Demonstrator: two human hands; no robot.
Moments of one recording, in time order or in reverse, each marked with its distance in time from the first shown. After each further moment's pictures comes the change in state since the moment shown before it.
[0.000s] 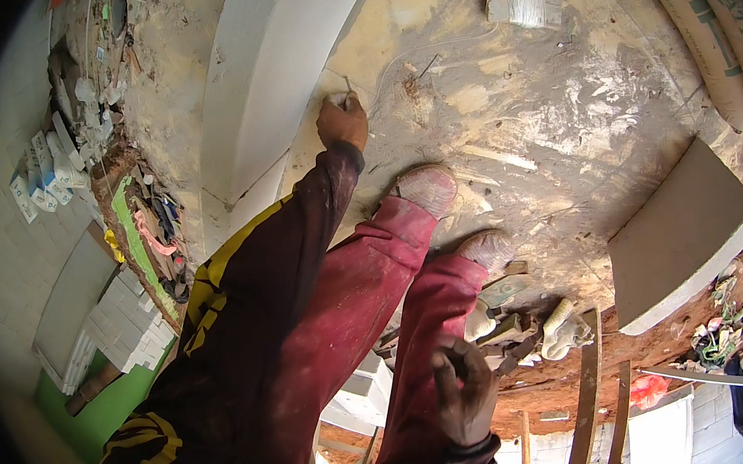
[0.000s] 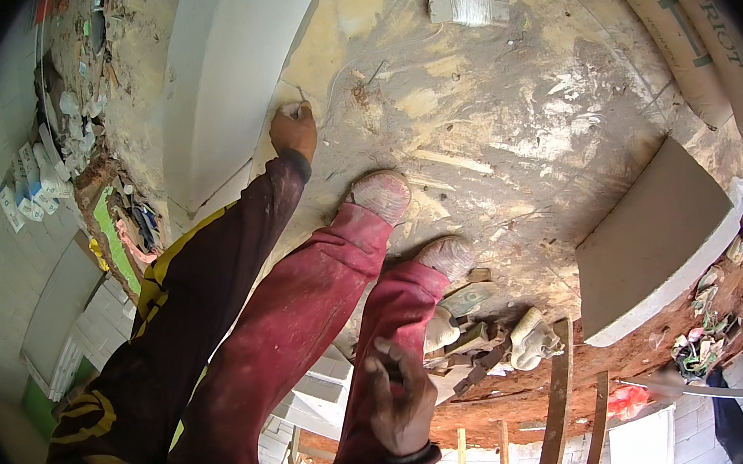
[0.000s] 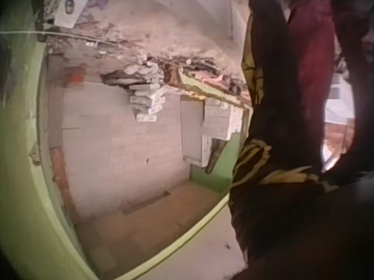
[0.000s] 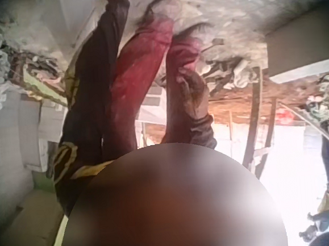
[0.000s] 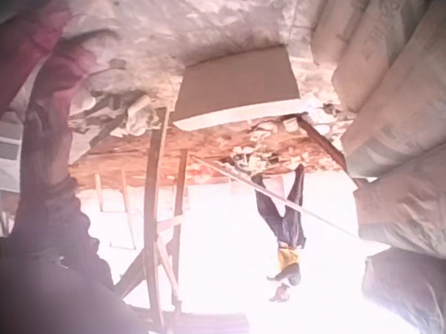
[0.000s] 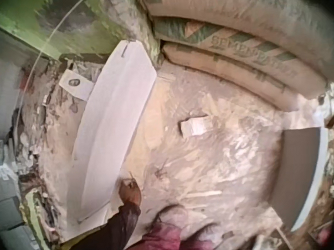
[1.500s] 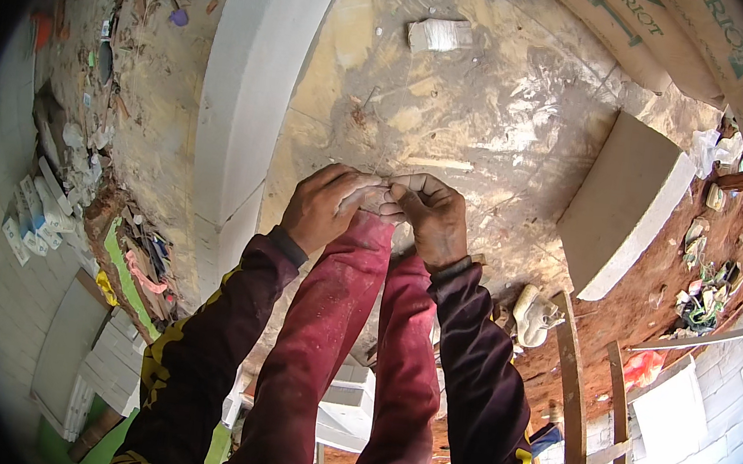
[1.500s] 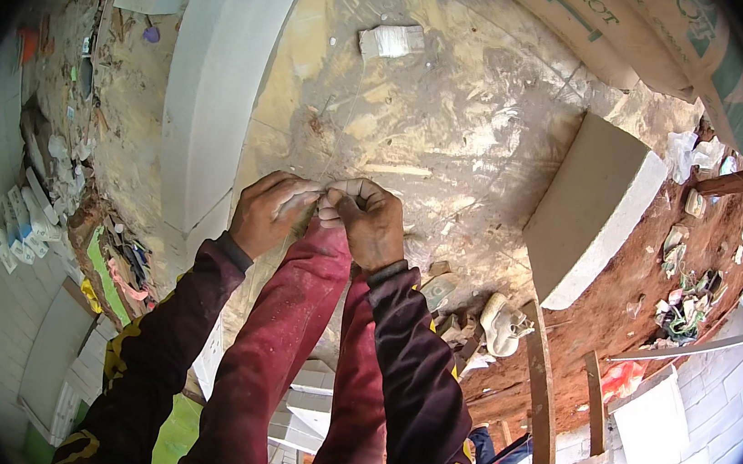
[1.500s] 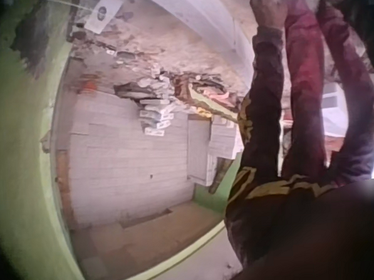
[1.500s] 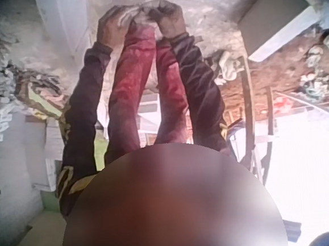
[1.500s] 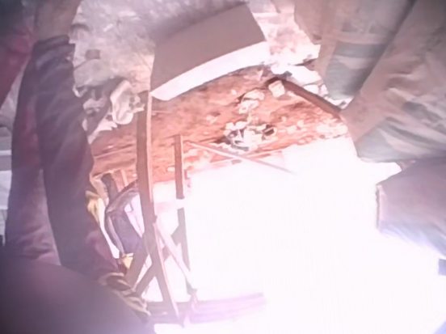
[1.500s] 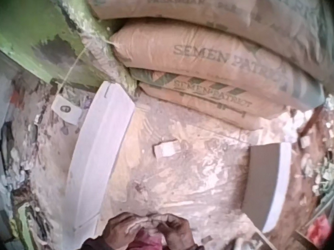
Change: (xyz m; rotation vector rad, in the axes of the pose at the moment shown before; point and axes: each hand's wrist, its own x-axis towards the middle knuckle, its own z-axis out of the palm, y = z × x) left_hand -0.103 0.113 -0.161 -0.160 -0.675 1.035; right_hand 0.152 -0.062 0.000 0.555 -0.215 -0.146
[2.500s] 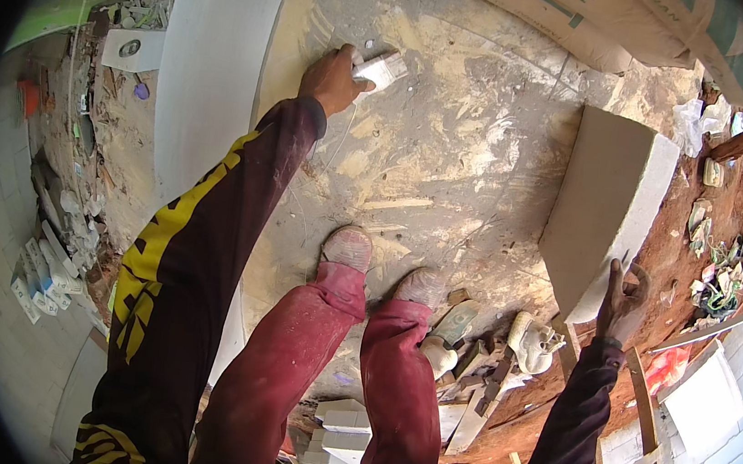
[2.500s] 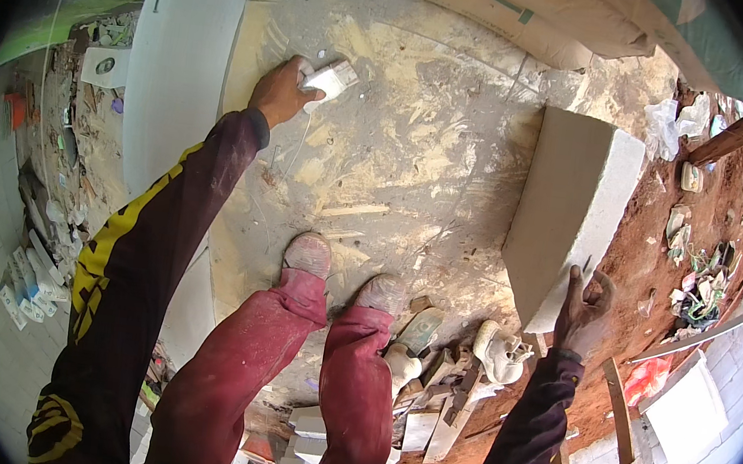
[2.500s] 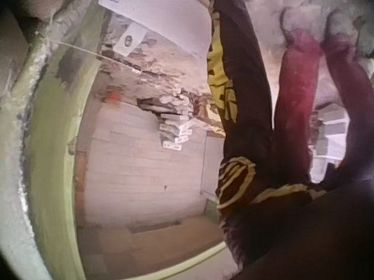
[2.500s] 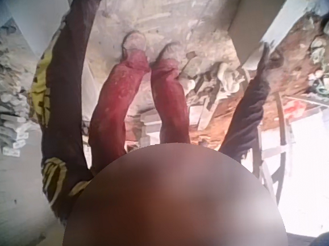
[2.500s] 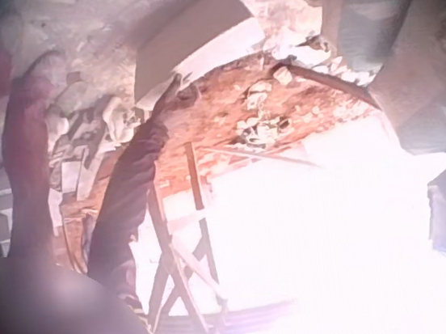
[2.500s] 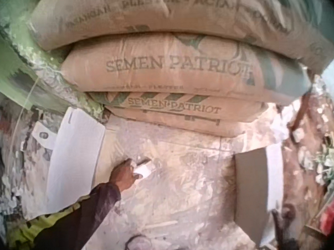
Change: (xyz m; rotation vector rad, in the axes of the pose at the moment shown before) left_hand 0.255 -0.078 0.065 0.506 -0.116 -0.288; right_hand -0.111 -0.046 -0.319 -1.045 1.260 -0.264
